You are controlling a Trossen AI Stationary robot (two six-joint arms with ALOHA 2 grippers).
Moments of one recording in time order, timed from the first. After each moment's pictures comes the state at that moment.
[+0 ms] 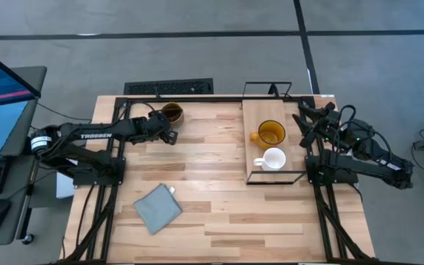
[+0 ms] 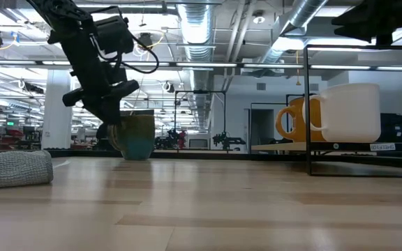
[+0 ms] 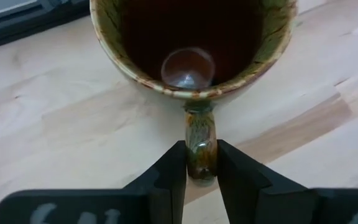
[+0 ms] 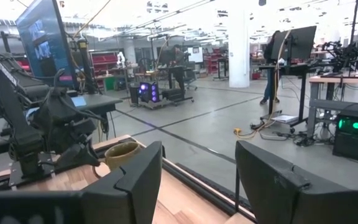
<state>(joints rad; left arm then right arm) 0.39 1.23 0.67 -0.47 -0.40 -0.67 -0.29 0.11 0.45 -0.25 0.32 0.00</state>
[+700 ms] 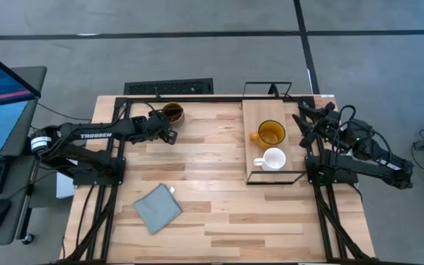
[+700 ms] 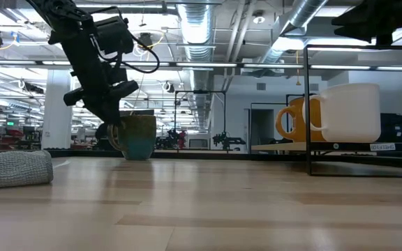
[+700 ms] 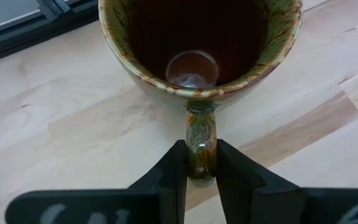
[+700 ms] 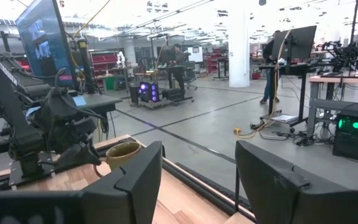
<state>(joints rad) 0.40 1.23 0.67 -0.46 -0.40 -0.62 -0.29 0.11 0.45 -0.25 0.32 0.00</state>
